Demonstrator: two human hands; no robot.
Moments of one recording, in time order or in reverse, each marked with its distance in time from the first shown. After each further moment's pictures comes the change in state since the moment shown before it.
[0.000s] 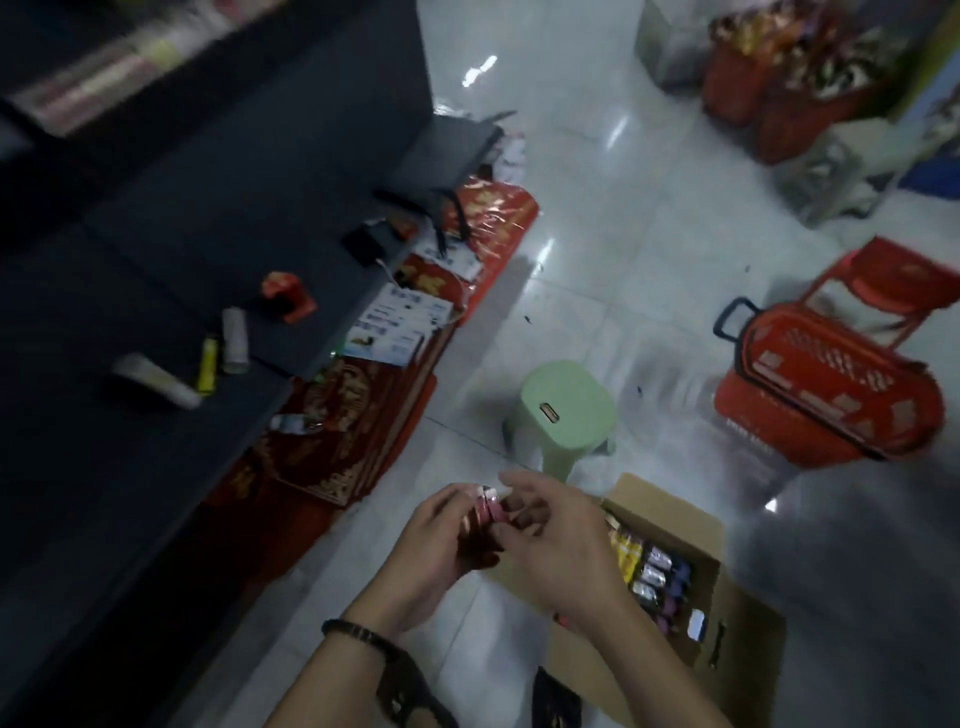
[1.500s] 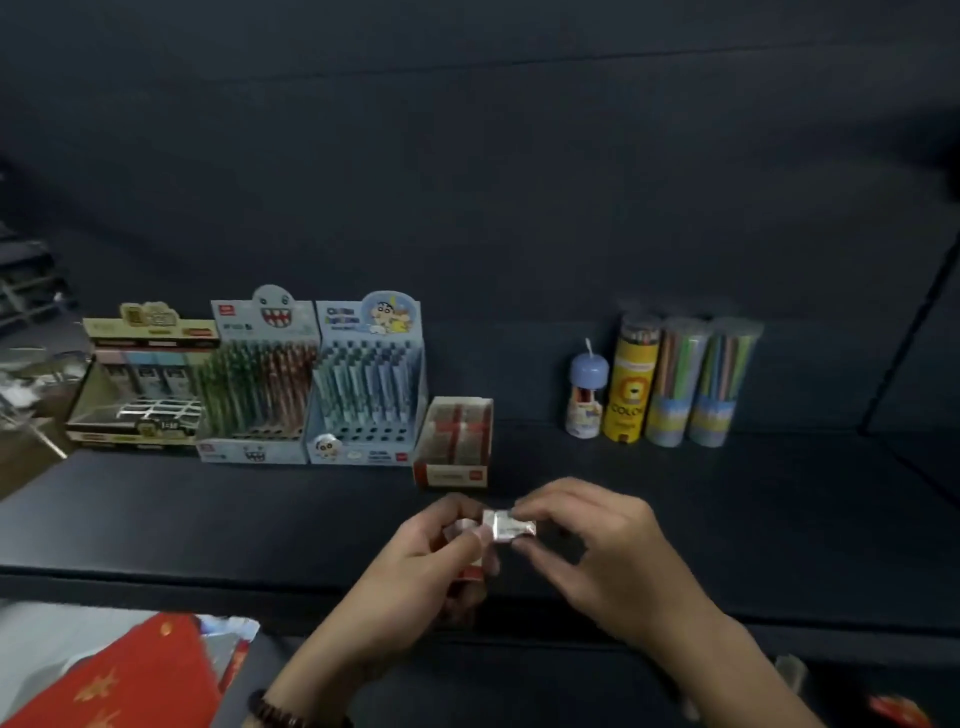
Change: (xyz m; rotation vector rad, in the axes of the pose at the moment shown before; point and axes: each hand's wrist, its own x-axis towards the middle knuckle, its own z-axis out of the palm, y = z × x) left_hand -0.359 0.261 -0.622 -0.152 0.752 0.712; right_hand 0.042 -0.581 0.600 -0.061 -0.771 -1.617
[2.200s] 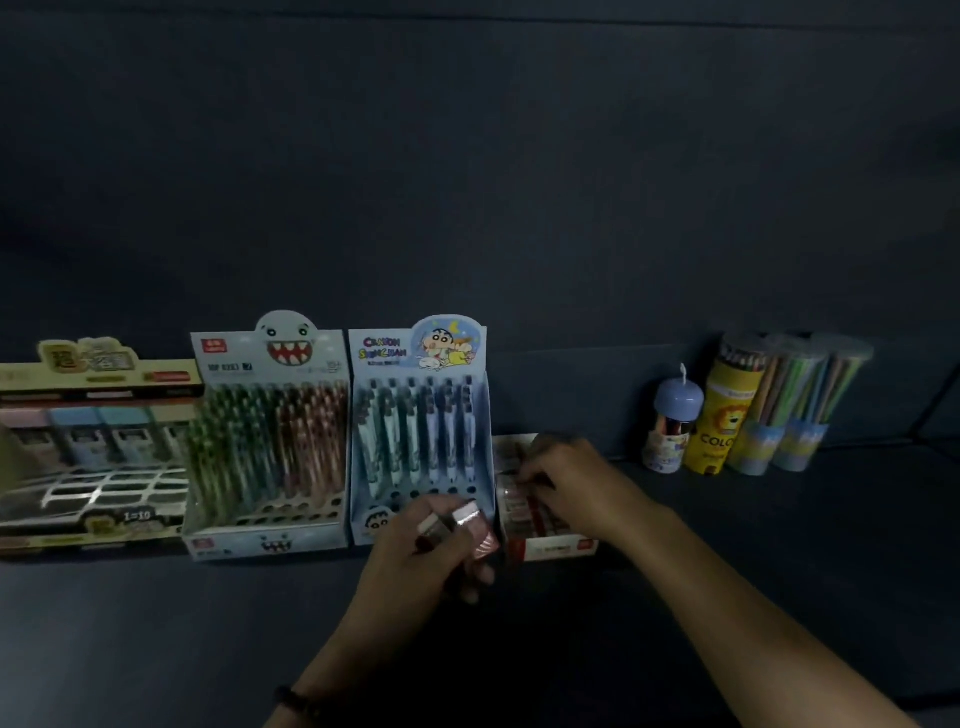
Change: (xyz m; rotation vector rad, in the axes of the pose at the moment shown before) left_hand 0.096 -0.006 -0.168 0.055 0.148 0.041; right_hand 0.168 0.104 0.139 -0.362 -0.391 0.397
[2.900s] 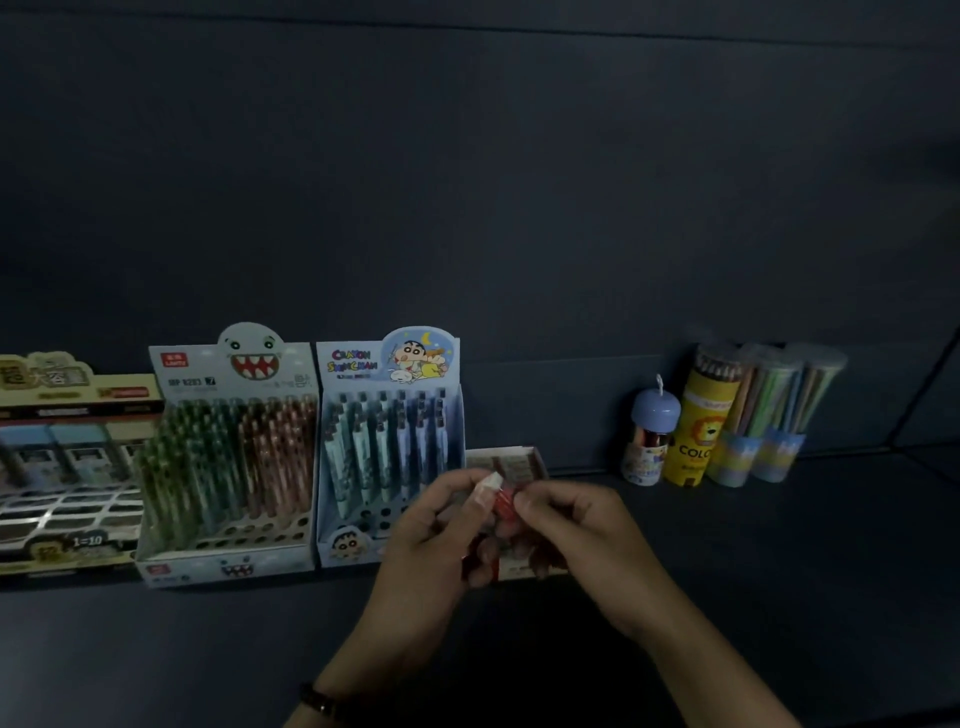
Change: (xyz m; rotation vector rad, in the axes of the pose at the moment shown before) left_hand 0.021 0.004 0.046 -0.333 -0.078 0.137; right_hand -0.075 -0.053 -0.023 1.128 0.181 0.304
